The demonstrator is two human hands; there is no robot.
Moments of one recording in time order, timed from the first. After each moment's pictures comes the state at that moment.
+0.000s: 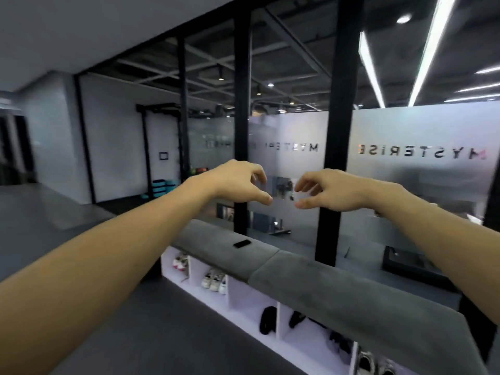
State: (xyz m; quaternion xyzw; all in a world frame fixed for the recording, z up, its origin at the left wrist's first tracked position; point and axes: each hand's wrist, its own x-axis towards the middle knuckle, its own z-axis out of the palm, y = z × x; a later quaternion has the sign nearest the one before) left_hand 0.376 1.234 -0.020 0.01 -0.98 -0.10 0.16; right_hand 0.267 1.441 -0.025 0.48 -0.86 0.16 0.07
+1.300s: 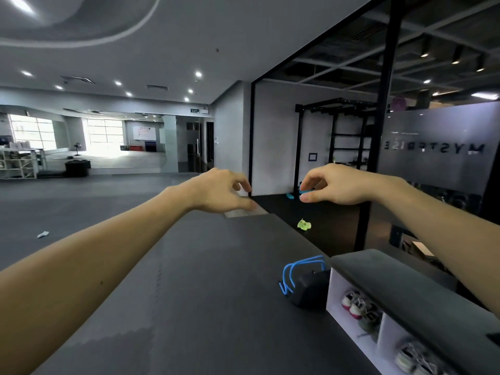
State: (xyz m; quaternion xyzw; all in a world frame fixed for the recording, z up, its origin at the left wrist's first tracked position) left_hand 0.591 0.394 -0.047 0.32 -0.93 -0.05 0.19; right_hand 0.336 0.495 -0.029 0.72 -0.67 0.16 0.00
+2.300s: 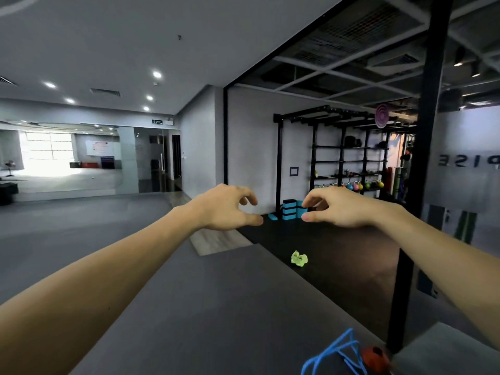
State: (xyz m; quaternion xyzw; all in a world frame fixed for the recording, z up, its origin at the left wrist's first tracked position) left_hand 0.296 -0.382 -0.046 0.24 -0.95 -0.05 0.19; right_hand 0.056 -0.256 -0.046 0.65 -0.73 0.19 0.01
